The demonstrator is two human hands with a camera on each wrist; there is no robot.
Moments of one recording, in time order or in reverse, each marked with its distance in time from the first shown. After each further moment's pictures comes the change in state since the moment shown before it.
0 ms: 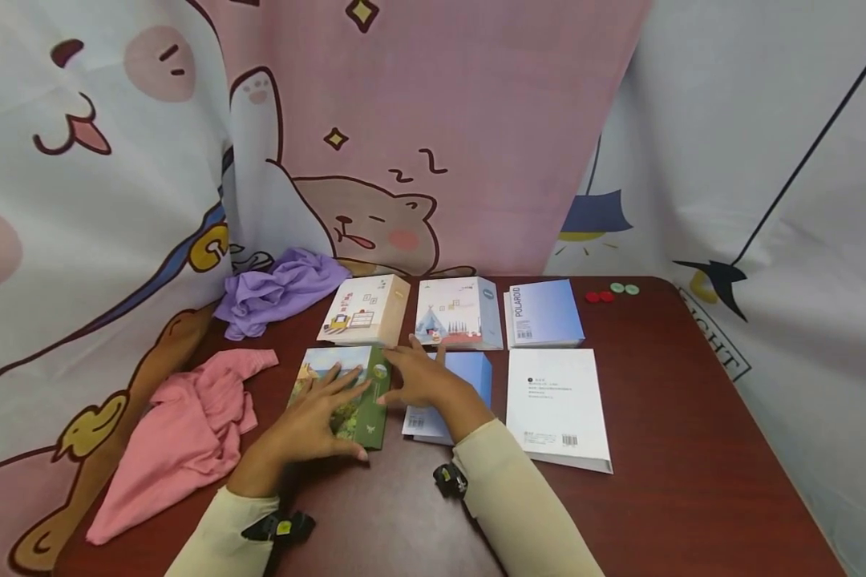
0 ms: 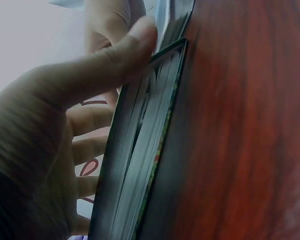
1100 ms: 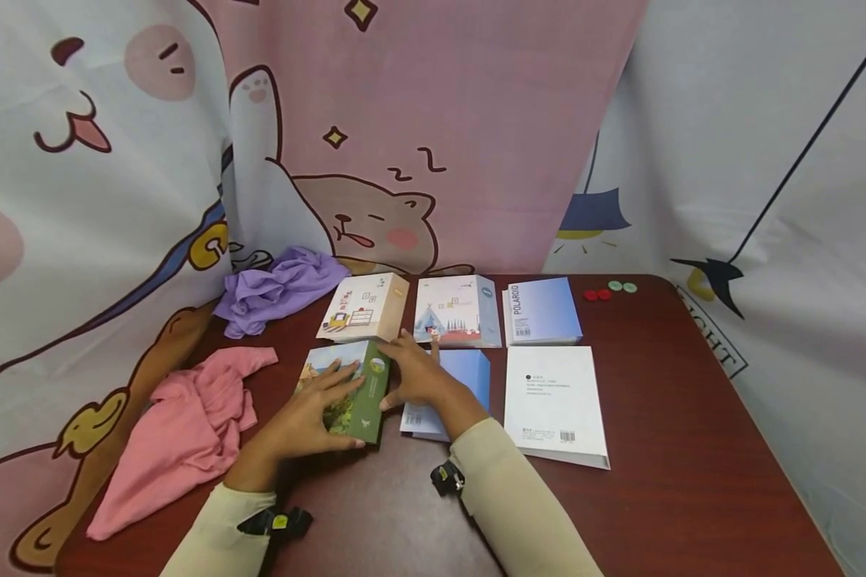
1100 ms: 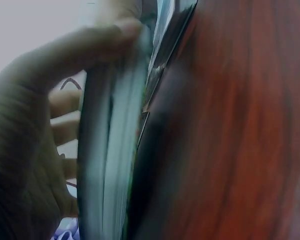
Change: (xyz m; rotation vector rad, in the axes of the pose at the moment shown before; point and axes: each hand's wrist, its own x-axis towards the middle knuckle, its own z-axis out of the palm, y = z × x) left_hand -0.005 -0.007 0.001 -0.127 0.097 0.078; right_hand 0.006 0.004 0.011 0.043 0.120 -0.044
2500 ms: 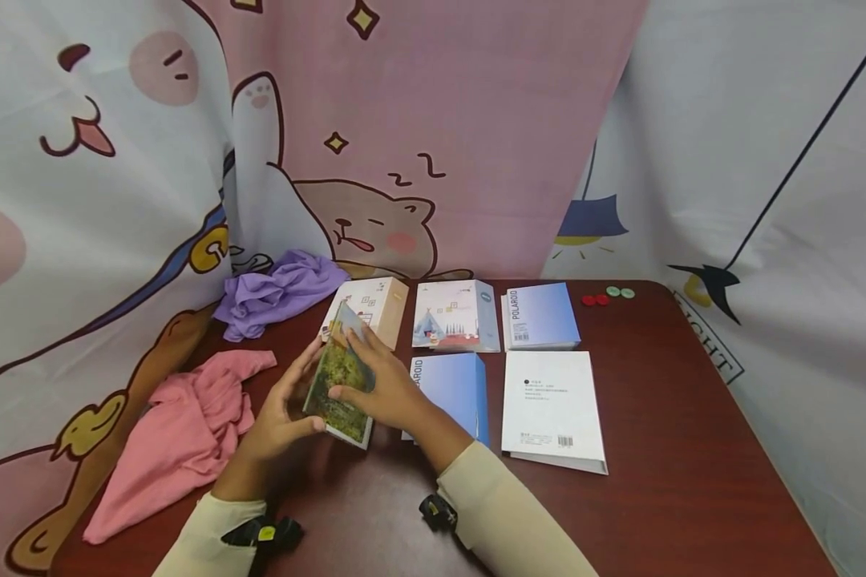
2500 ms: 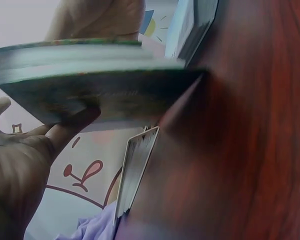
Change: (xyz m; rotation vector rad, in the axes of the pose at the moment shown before) left_hand -0.007 0.000 -0.013 -0.936 0.274 0.353; right_hand -0.021 -0.051 0.012 0.299 0.183 -0.178
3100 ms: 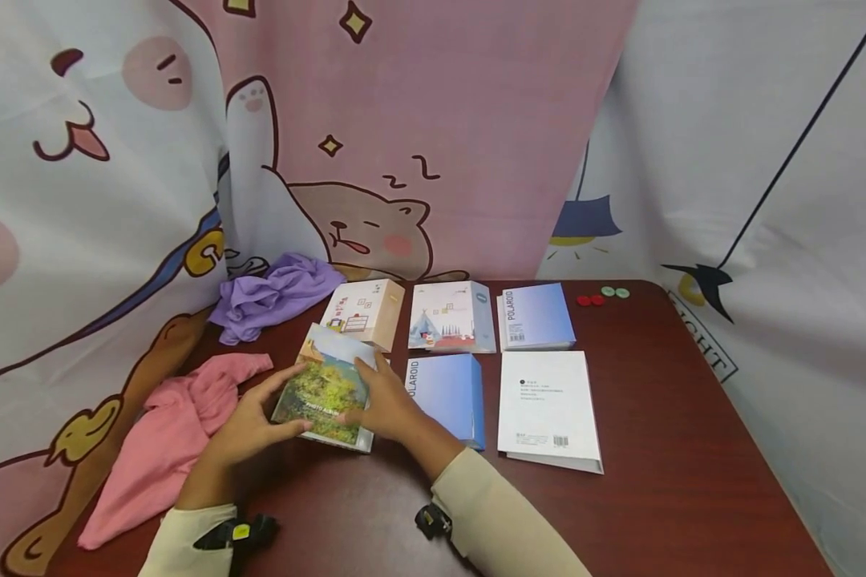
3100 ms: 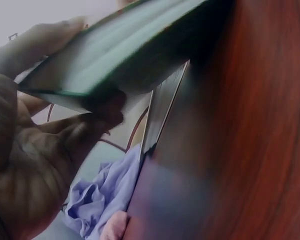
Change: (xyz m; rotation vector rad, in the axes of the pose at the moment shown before) left_hand -0.023 0.014 -0.035 0.538 0.038 -0.348; right_hand -0.009 0.012 0.020 -0.051 -0.045 0.200
